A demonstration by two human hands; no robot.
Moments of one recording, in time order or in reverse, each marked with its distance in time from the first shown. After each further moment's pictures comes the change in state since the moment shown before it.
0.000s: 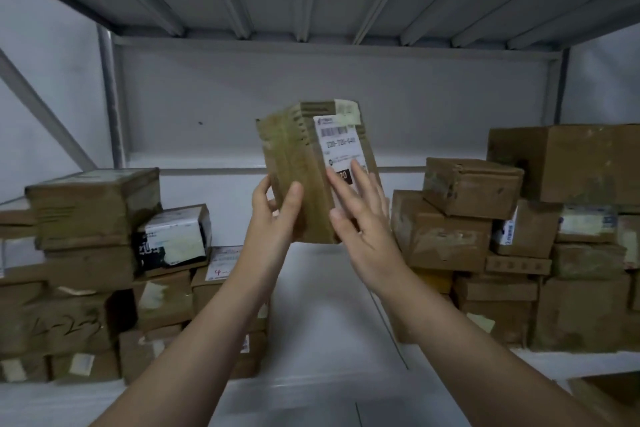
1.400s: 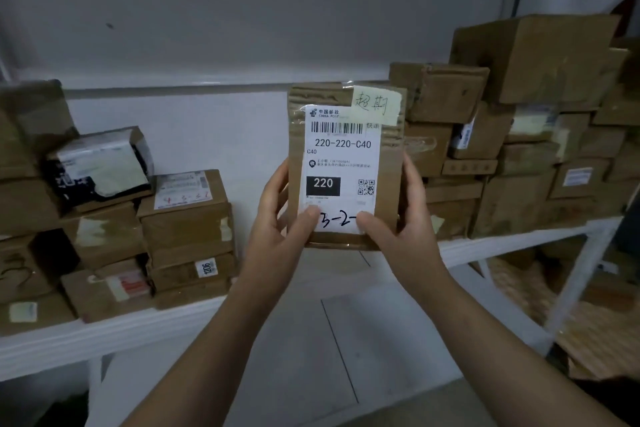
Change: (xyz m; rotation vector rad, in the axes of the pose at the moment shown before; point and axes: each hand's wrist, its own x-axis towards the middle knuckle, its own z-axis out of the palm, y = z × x) left_hand -0.084 -0.054 0.018 -0.102 -0.240 -0.037; right_hand -0.114 0.013 -0.027 0.339 0.189 0.362
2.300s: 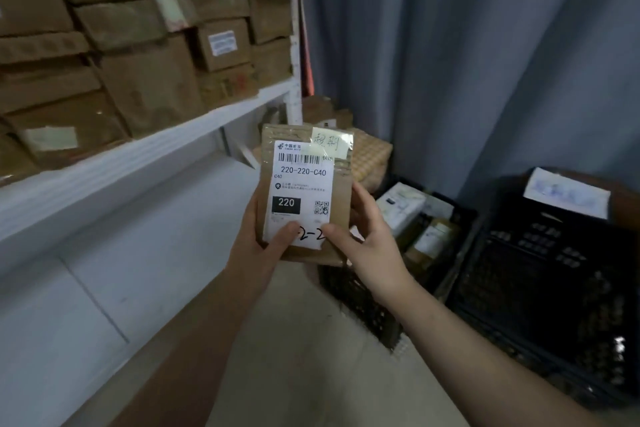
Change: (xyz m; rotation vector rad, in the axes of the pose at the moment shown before) left_hand -0.194 -0.062 0.399 -0.134 -0.601 -0.306; right_hand -0.289 -0.028 -0.368 -0.162 0.560 0.485
